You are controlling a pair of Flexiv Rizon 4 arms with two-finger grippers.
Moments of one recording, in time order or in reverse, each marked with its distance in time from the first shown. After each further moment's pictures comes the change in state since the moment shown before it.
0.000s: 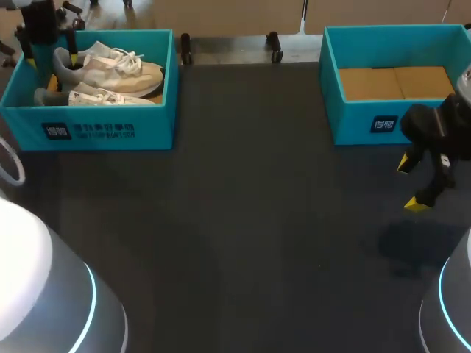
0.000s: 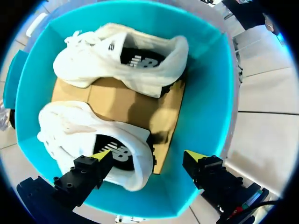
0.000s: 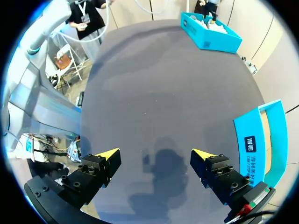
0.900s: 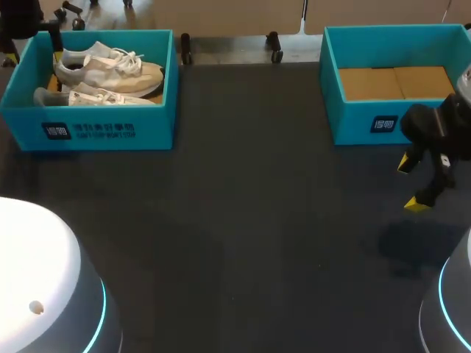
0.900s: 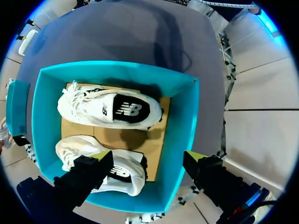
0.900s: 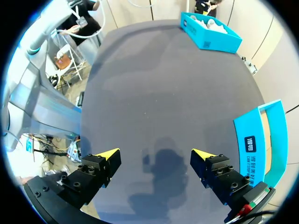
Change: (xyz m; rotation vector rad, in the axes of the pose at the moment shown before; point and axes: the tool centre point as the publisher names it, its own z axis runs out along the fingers) left arm 0.023 -0.072 -0.058 0.014 0.004 0.093; right arm 0.000 0.000 0.000 0.000 0.000 0.000
